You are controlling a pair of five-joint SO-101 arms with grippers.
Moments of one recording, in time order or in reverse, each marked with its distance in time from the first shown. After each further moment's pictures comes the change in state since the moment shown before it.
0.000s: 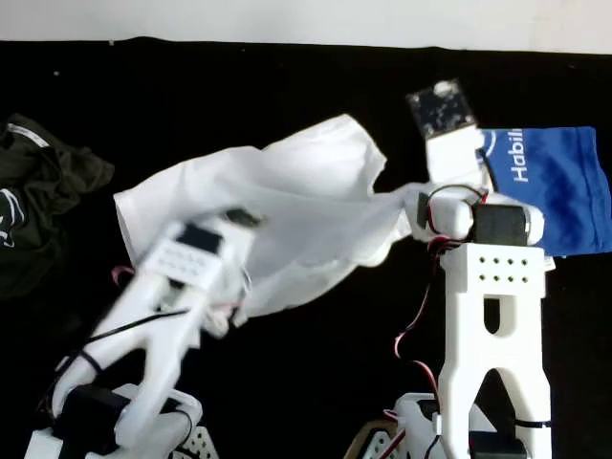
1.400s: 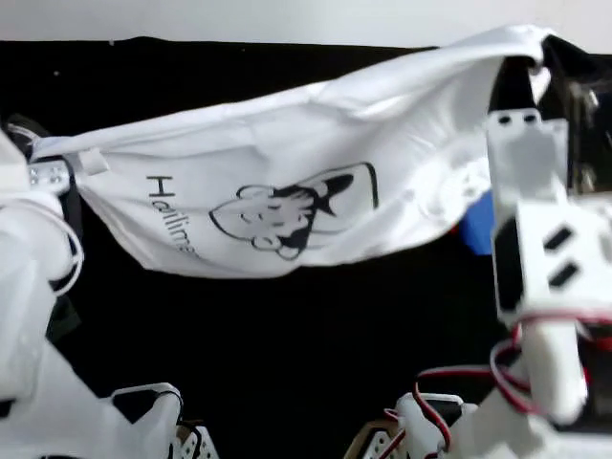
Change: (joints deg) left arm -25.1 -12.7 -78.4 19.5 -4.9; right arm 1.2 -0.9 -63.8 9.7 -0.6
